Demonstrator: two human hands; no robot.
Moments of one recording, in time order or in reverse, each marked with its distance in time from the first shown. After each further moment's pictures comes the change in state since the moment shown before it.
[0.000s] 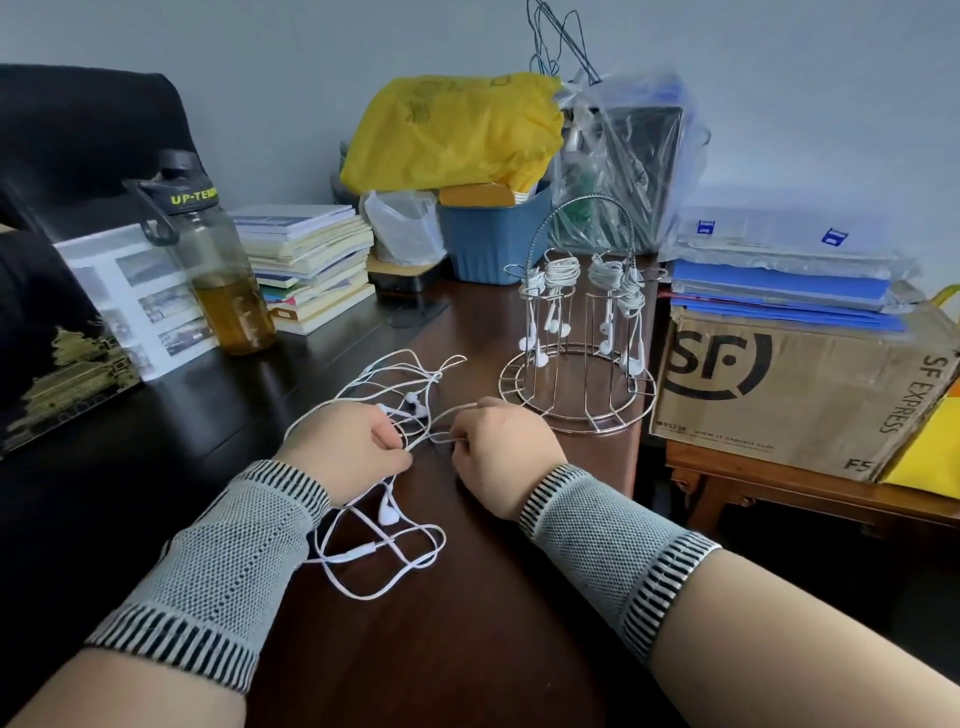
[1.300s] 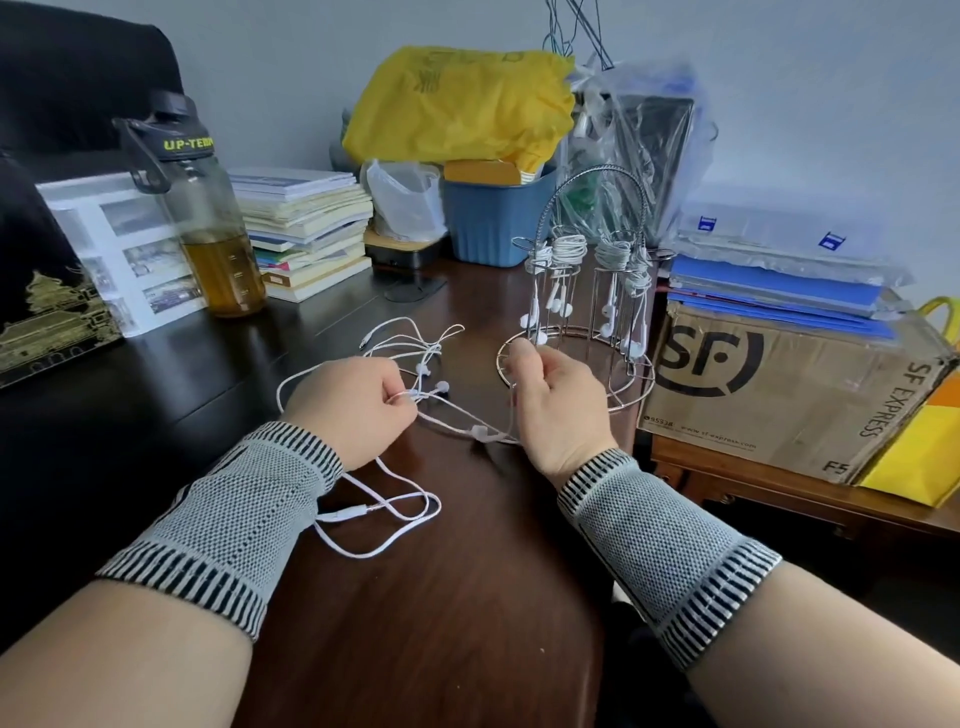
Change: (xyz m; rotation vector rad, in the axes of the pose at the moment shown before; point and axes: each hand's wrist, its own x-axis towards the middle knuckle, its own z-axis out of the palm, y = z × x) left_hand -0.003 0.009 0.010 0.034 0.209 0.086; right_hand -0.014 0.017 -0.019 0.539 0.349 0.330
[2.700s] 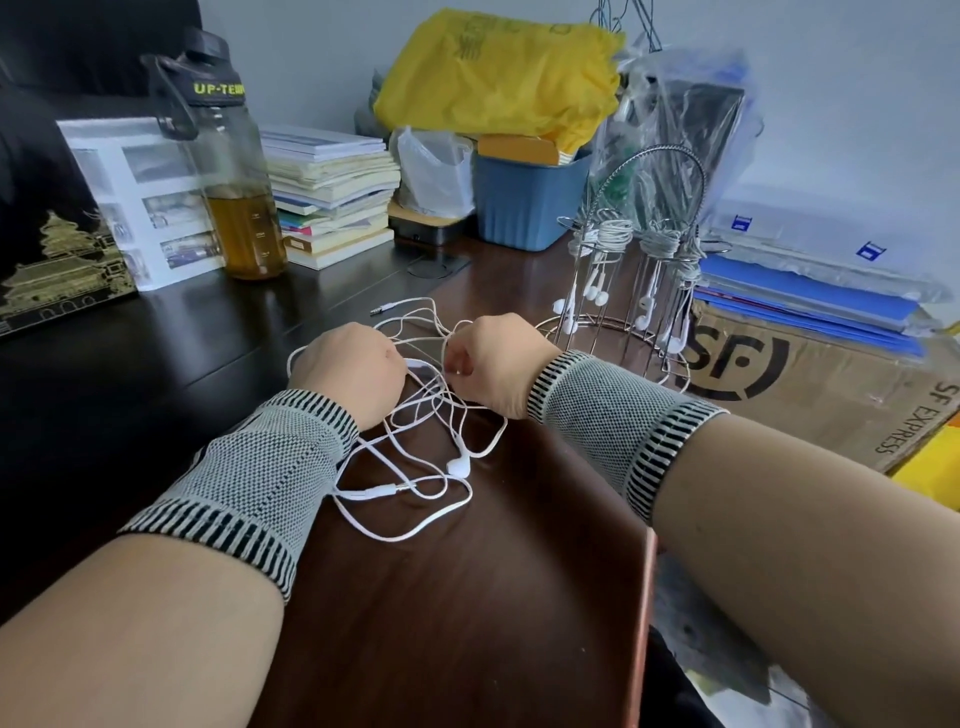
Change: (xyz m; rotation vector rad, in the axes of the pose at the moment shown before) left_hand 0.018 -0.022 0.011 0.010 0.018 -0.209; right_hand 0.042 -0.037 0.048 -0.812 -0.607 -0.449
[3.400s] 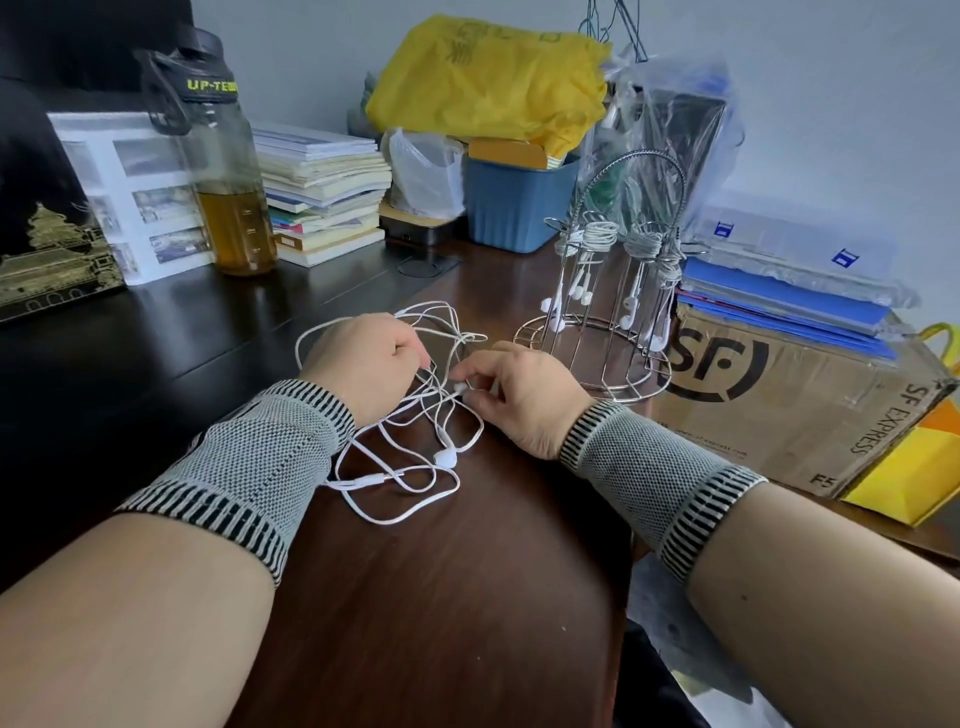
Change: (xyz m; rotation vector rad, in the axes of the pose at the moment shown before) left_hand -0.004 0.004 0.001 -0.209 0.010 0.255; right_hand -0.042 0.024 0.023 0.264 0.198 -0.063
